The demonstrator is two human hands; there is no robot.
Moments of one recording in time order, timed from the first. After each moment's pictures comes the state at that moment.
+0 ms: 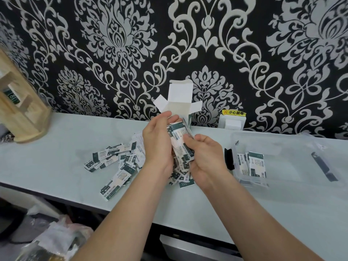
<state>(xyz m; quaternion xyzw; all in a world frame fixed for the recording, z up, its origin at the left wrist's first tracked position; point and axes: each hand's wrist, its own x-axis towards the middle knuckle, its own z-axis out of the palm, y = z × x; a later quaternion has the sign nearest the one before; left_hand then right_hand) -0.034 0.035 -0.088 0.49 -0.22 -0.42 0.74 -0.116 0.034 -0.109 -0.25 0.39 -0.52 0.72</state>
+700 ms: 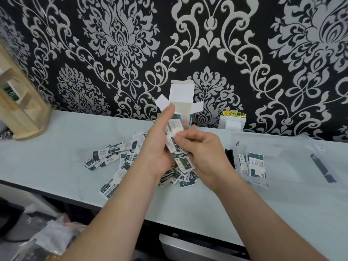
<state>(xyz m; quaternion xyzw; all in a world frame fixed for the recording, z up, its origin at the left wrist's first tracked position) -0.015 0.035 -0.086 0.38 -0.19 -0.66 0.62 -0.122 0.037 -0.102 -0.44 0.36 -0.47 0.67</state>
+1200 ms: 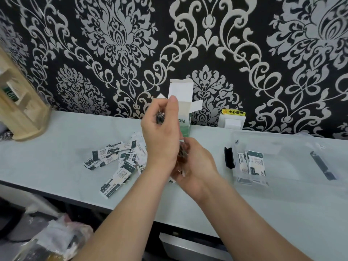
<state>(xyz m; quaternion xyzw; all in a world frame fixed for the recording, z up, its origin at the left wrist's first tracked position) -0.042 0.048 -0.071 0.46 -0.42 -0.20 0.76 -0.104 0.058 -0.097 -0.21 0.41 -0.42 0.78</state>
